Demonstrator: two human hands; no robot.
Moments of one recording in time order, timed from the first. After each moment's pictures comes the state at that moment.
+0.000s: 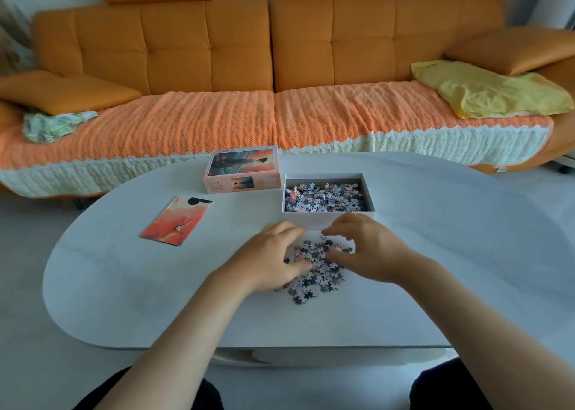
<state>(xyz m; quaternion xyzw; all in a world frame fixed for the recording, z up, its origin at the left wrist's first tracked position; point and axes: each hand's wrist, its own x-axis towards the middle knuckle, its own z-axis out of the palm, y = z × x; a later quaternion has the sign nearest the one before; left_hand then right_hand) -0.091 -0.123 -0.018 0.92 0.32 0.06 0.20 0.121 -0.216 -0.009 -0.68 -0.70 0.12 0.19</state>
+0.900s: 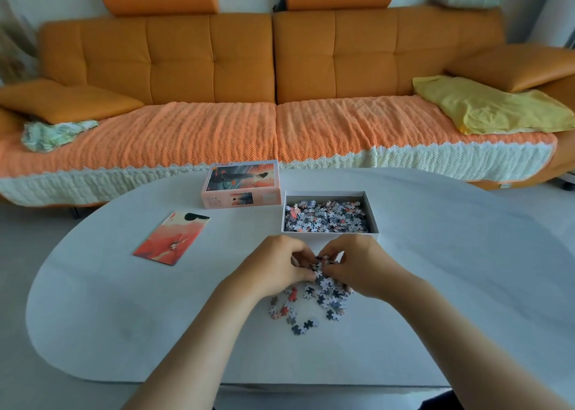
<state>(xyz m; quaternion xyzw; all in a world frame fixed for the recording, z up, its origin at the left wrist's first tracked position) -0.064 -0.111 -0.003 0.86 0.38 0.11 0.33 0.109 -0.190 -0.005 -0.72 -0.62 0.20 0.22</state>
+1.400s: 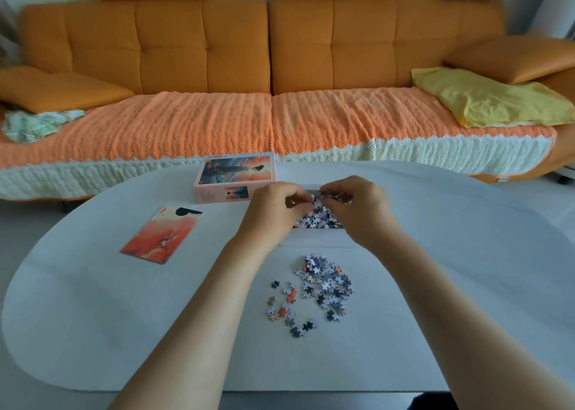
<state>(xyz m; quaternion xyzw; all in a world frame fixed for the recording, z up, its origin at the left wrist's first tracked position) -0.035 -0.066 0.016 0.82 0.36 0.33 0.30 0.123 -0.142 0.018 -0.71 -0.56 0.07 0.43</state>
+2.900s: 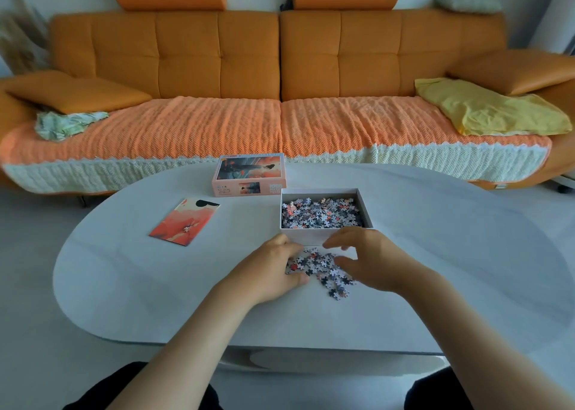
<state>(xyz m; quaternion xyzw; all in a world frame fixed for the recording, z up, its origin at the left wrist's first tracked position) -0.100 -0.137 -0.019 0.90 0.36 0.08 0.22 0.108 -0.224 0.006 -0.67 -0.70 0.13 0.19</state>
